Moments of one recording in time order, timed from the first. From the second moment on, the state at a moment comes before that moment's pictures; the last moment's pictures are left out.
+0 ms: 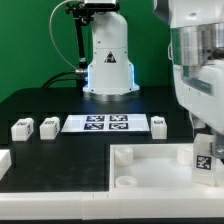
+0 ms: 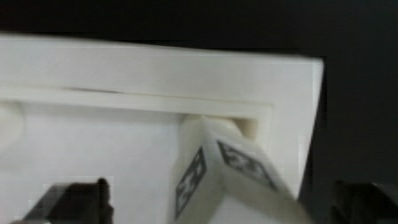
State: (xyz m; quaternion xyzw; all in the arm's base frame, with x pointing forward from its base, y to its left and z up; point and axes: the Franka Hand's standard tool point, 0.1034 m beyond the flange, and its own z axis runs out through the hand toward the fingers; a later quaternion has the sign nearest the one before) arm 0.633 0.125 0.079 -0.80 0.60 -0.02 0.06
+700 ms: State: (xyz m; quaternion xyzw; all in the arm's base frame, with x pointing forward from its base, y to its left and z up) arm 0.634 0.120 0.072 -0.95 0.29 -0.04 0.03
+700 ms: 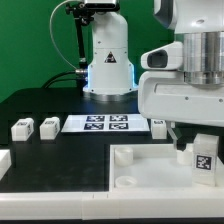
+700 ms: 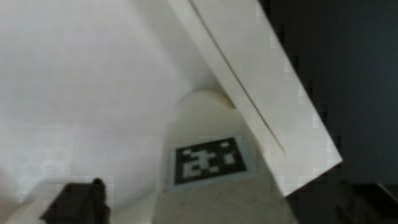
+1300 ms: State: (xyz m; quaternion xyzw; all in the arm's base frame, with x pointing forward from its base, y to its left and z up) arm 0.636 0.122 0.073 -0.77 0.64 -0.02 0.05
